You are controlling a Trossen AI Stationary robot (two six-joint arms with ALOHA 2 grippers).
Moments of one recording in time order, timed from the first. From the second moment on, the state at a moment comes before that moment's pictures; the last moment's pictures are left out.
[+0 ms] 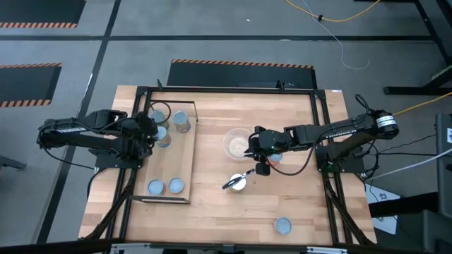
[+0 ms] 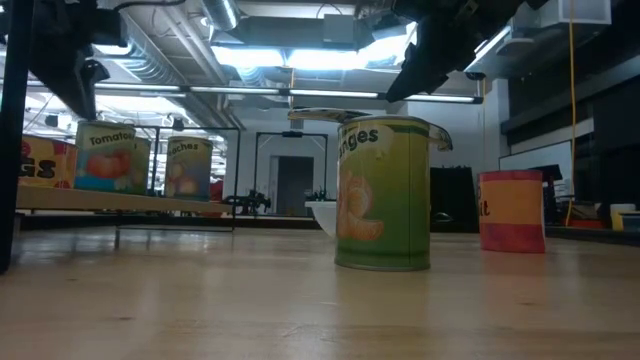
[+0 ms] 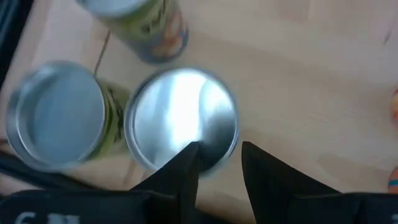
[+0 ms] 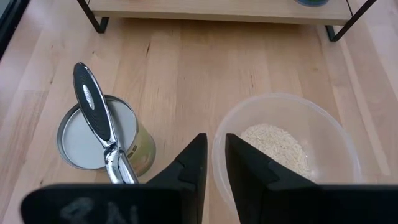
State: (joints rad) left arm 0.09 0.64 0.77 -1.22 -0.17 -0.18; right arm 0.12 1.41 0.99 -0.36 0.08 0.07
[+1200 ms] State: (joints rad) left arm 0.09 0.68 0.79 -0.87 -0.11 -0.10; right arm 0.04 1.41 0.99 -0.23 0.06 0.28
